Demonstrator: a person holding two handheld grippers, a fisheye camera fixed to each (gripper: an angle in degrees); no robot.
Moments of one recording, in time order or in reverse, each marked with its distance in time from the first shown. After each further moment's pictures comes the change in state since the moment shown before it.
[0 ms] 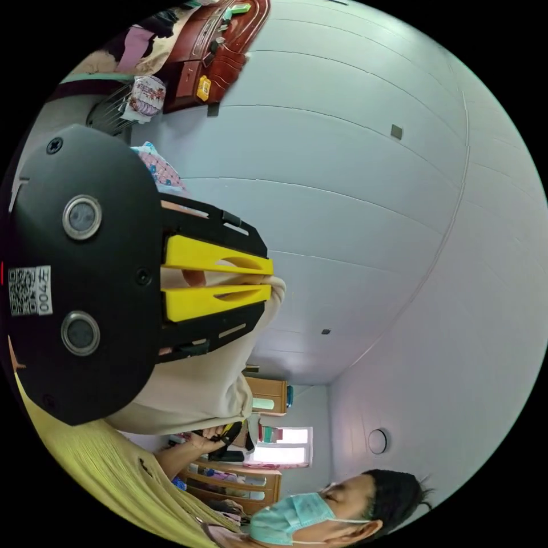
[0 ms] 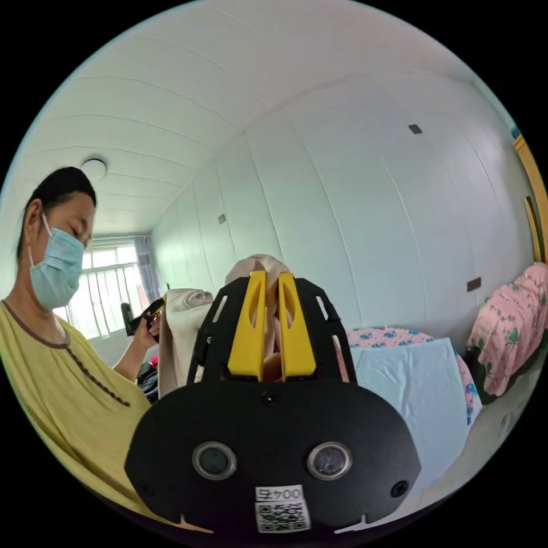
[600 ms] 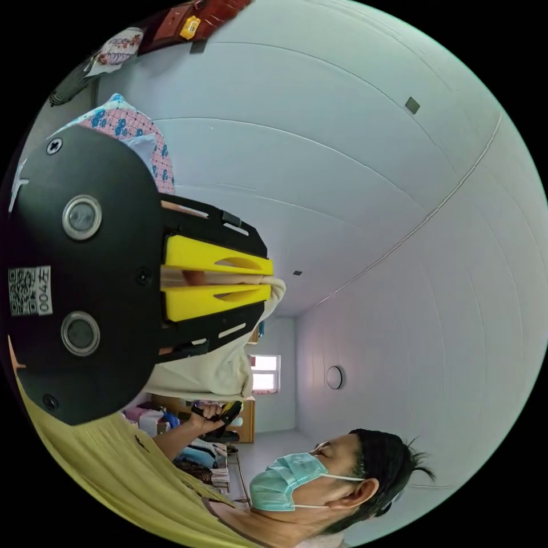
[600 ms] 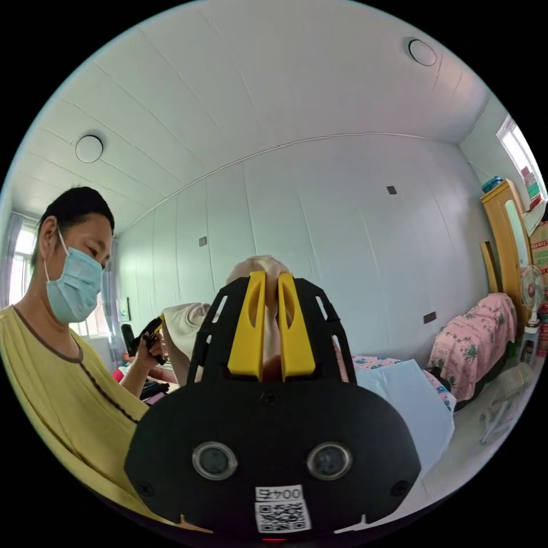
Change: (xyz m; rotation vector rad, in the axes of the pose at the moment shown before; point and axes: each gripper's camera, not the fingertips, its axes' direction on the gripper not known) left arm -0.122 -0.260 -0.095 0.144 0.422 -0.060; right arm -0.284 0.103 -0.110 0.185 0.319 -0.091
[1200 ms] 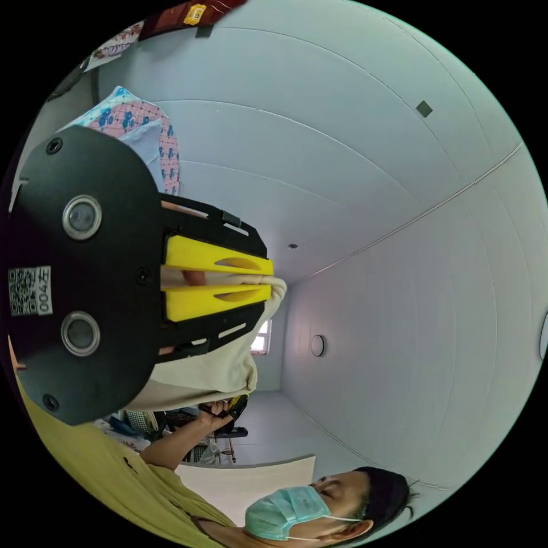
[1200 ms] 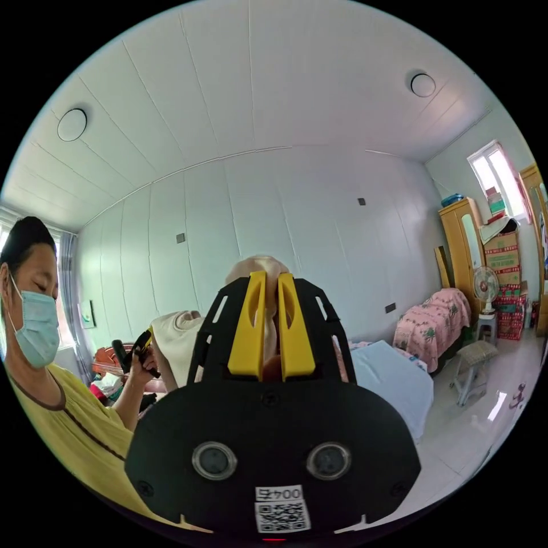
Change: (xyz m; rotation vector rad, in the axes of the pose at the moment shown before) left arm -0.067 -0.329 -0.132 0.011 0.195 -0.073; right arm -0.175 0.158 -0.176 -0.009 0.238 0.015
